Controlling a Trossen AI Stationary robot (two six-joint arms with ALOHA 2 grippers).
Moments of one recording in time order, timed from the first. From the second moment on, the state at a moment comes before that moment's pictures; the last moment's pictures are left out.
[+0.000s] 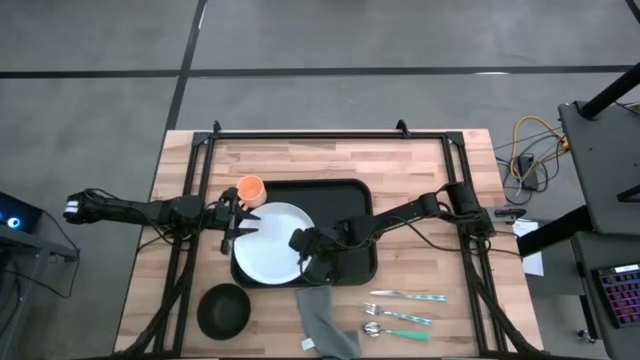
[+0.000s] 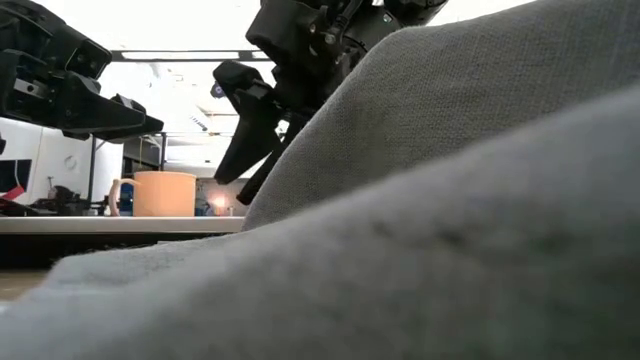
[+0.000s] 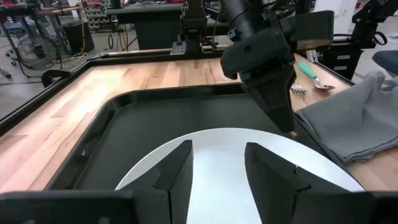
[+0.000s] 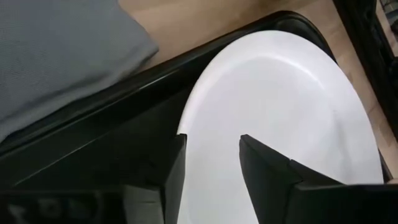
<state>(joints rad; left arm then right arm) -0.07 0.29 0.01 0.06 -0.03 0.04 0.18 2.11 1.47 -0.19 -0.14 -0.89</state>
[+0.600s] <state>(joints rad) -0.07 0.30 0.01 0.06 -0.03 0.04 0.18 2.11 1.53 -0.20 -0.13 -0.71</state>
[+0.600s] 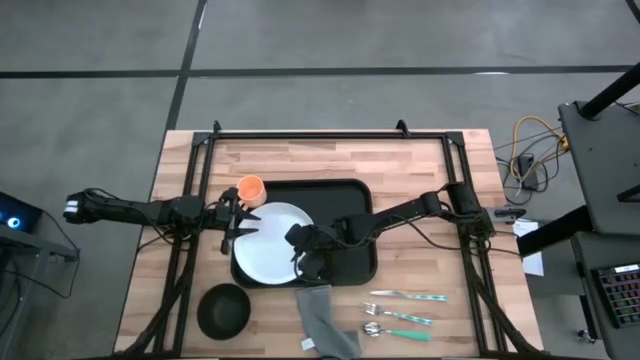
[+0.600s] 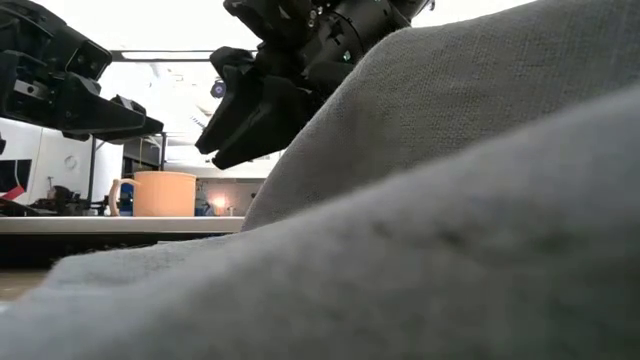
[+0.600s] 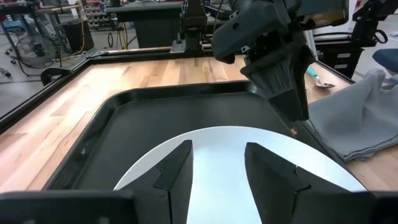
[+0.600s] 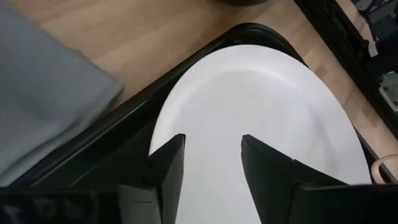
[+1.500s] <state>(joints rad) -0.07 0.30 0.03 0.09 -0.03 0.02 0.06 1.96 1.32 -0.30 -0.52 -0.36</state>
